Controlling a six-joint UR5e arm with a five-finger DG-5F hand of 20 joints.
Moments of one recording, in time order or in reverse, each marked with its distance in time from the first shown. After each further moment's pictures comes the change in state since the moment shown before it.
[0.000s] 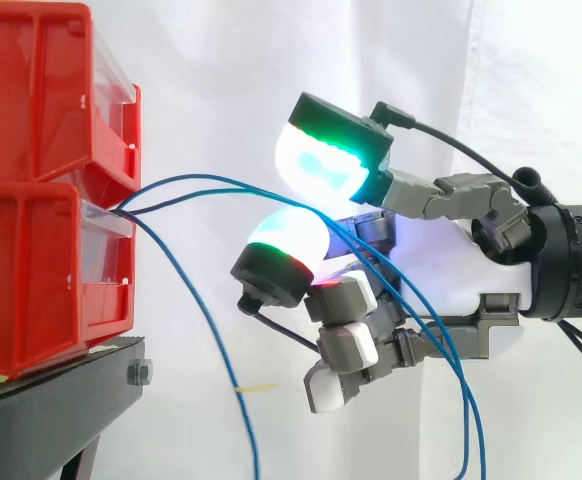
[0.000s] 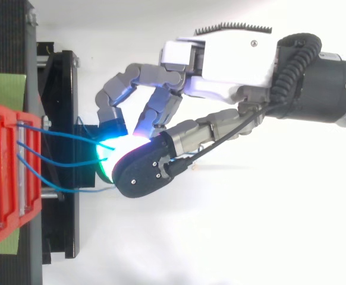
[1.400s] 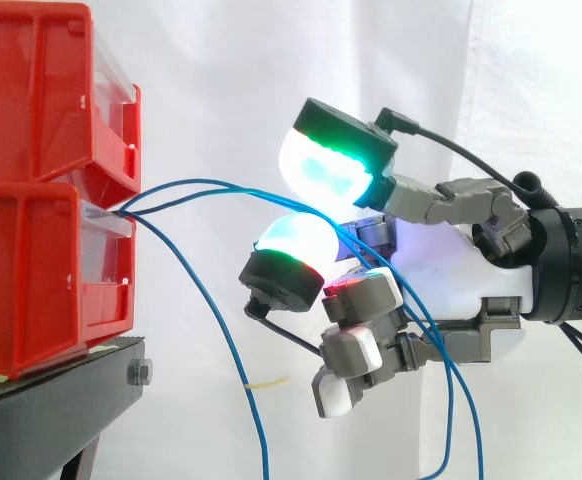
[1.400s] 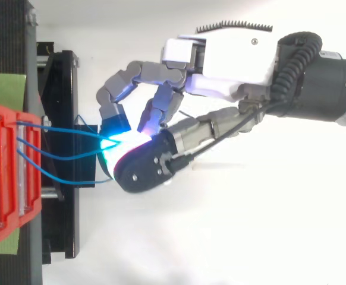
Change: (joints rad) arm -0.001 0.000 0.000 -0.011 0.006 0.001
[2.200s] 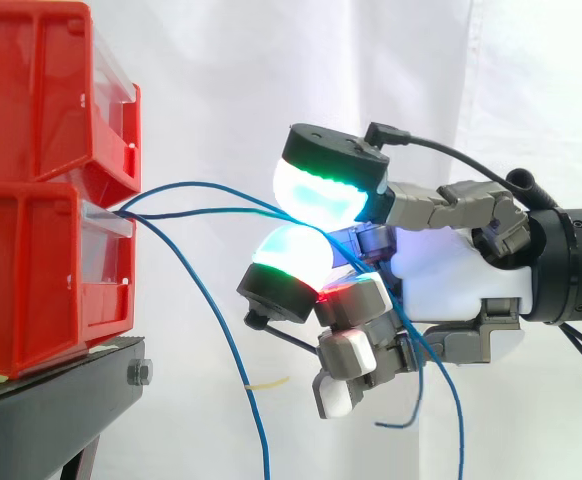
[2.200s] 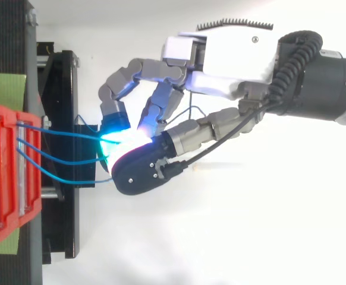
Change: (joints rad) arm 0.000 0.000 0.000 -0.003 0.012 0.000
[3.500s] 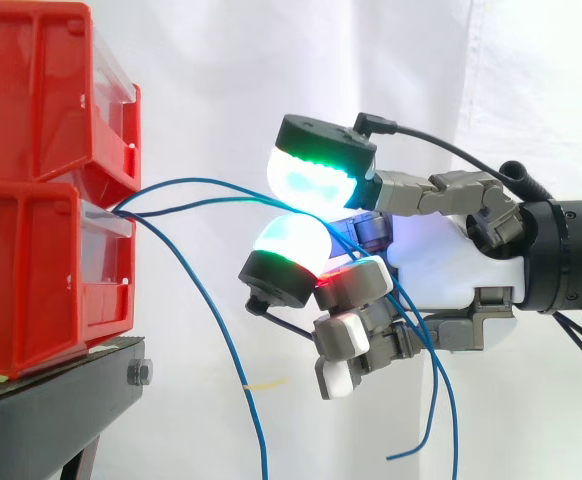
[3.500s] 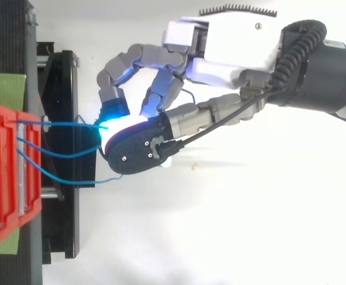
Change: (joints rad) arm -0.008 0.002 0.011 -0.007 0.012 -0.002
